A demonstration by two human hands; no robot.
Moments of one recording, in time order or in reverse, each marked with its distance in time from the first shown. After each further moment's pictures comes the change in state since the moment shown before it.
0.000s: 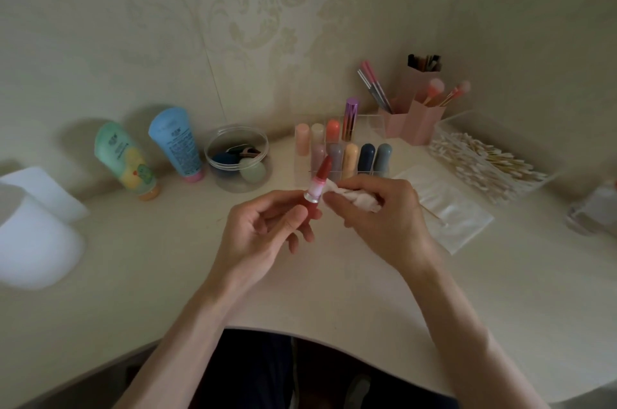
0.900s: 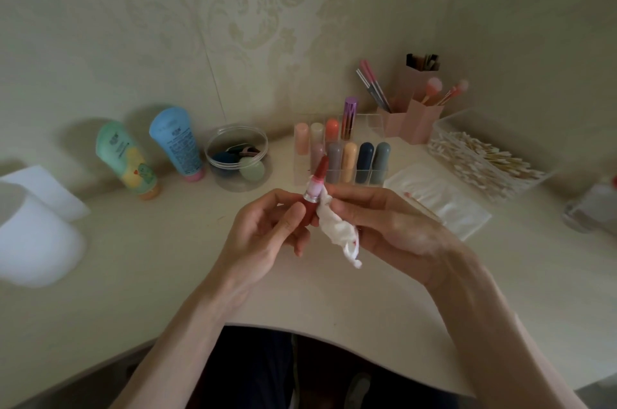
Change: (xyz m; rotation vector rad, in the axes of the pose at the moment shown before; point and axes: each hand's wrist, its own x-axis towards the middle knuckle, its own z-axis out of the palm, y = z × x) left_hand -0.001 -0.002 0.000 -0.048 -0.068 -0.071; right_hand 0.003 -0.003 -0.017 0.661 -0.610 0.263
